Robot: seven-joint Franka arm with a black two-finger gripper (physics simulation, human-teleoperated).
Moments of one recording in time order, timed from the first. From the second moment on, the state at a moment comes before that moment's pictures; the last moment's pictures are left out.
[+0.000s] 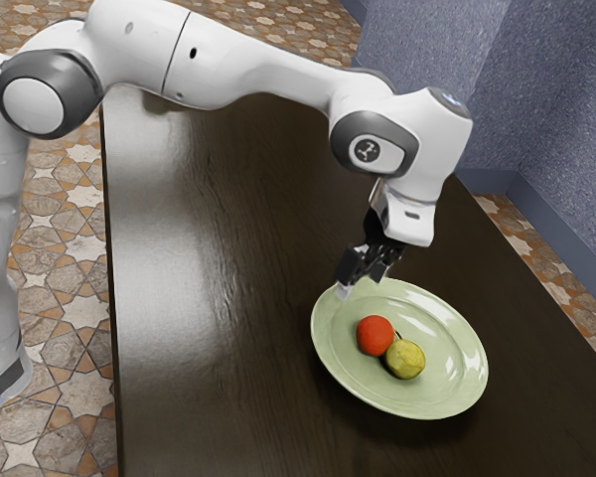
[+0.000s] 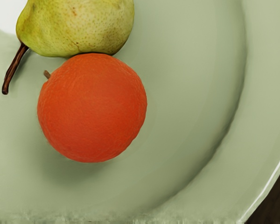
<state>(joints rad) -0.13 0.19 -0.18 -1.57 0.02 1.67 0.74</state>
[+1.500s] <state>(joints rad) -0.16 0.34 -0.19 -1.57 -0.01 1.84 0.71</state>
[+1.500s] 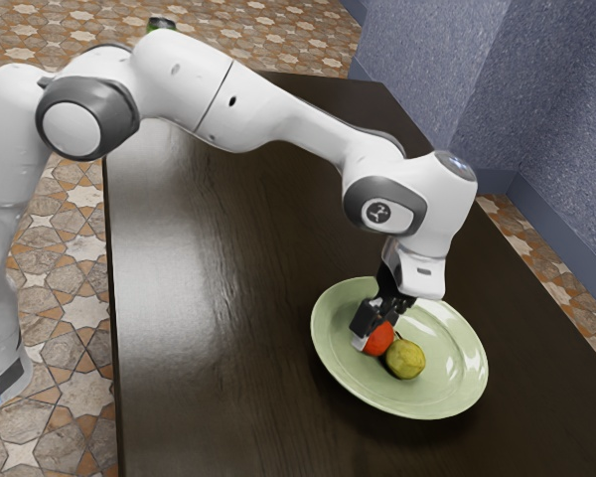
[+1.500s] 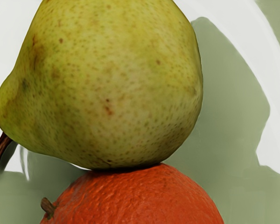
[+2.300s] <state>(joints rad) -0.15 0.26 -0.15 -1.56 0.00 1.80 0.67</state>
